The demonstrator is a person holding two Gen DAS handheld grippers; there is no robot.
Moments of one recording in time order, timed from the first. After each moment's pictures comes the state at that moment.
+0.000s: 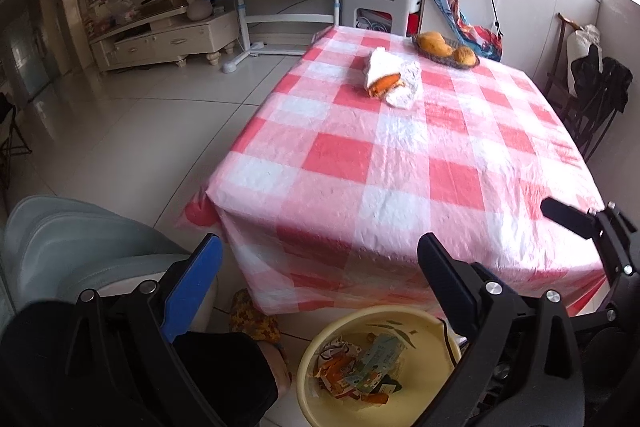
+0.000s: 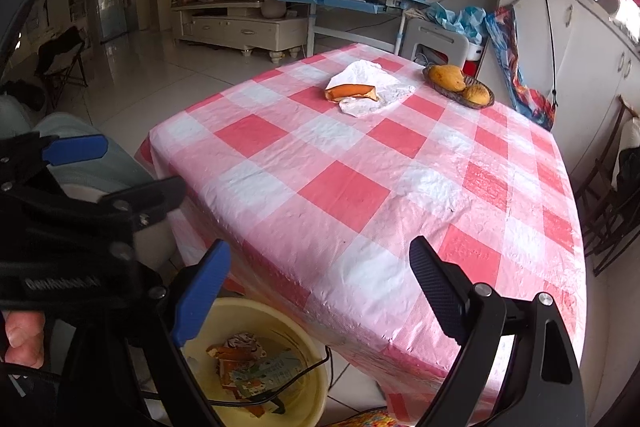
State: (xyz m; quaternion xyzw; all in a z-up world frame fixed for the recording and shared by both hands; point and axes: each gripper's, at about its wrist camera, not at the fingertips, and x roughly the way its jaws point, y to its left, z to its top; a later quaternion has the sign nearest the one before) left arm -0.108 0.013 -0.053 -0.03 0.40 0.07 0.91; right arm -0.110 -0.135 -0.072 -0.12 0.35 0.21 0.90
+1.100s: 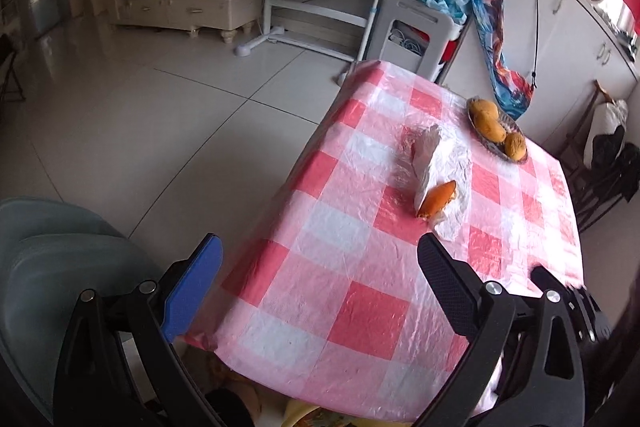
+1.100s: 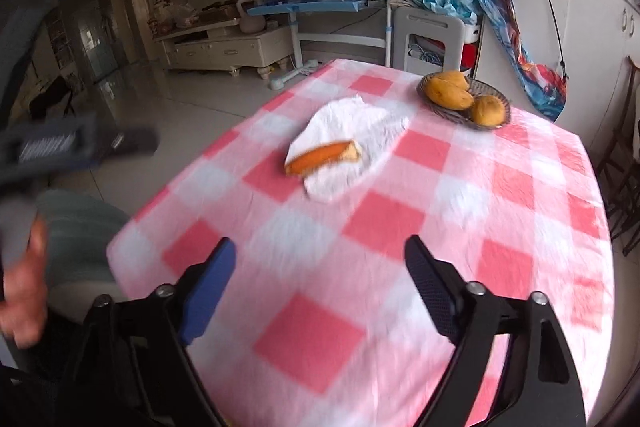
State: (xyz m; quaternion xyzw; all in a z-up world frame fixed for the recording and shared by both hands) left arm 0.031 0.086 -0.021 -0.14 0.42 0.10 0.89; right arm 0.024 -0.120 -0.051 -0.03 0.38 0.22 0.90
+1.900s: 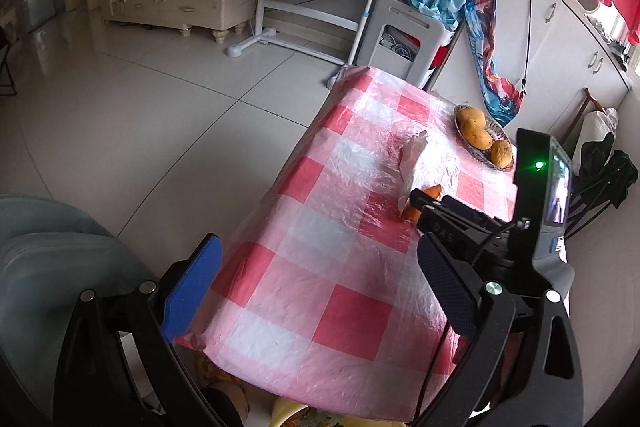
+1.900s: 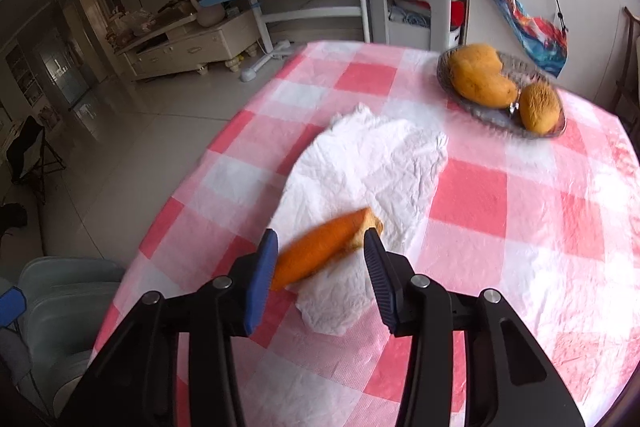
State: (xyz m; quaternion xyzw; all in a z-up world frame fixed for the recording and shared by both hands) left arm 0.031 0.082 -0.015 -0.15 0.42 0.08 0.89; right arm 0.114 -0.084 -0.081 0.02 0.45 0.18 0.88
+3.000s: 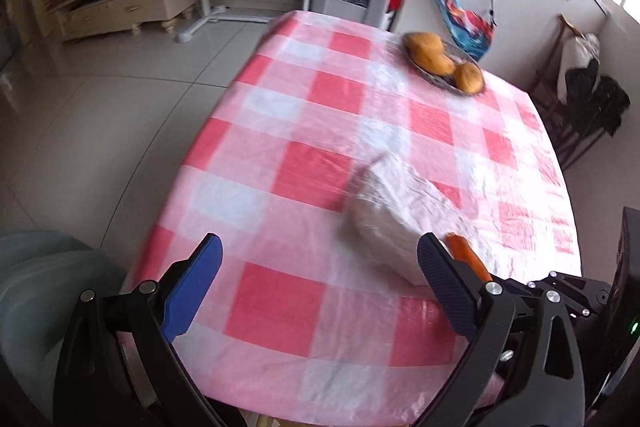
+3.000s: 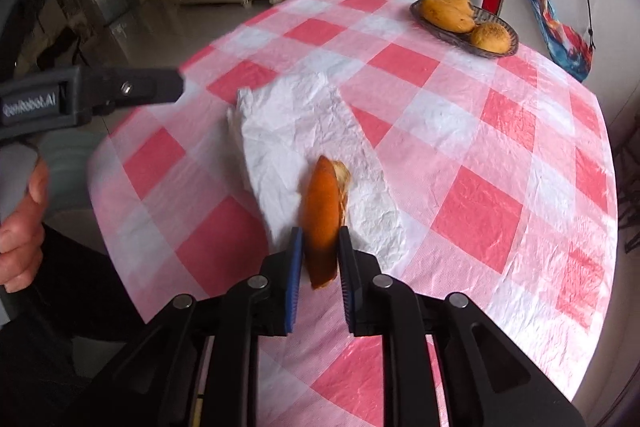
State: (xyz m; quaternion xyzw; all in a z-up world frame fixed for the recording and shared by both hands) left arm 0.064 0.002 -0.049 -0.08 0.48 0.01 0.87; right arm 0.020 -0.165 -0.083 -0.11 0.48 0.25 0.83
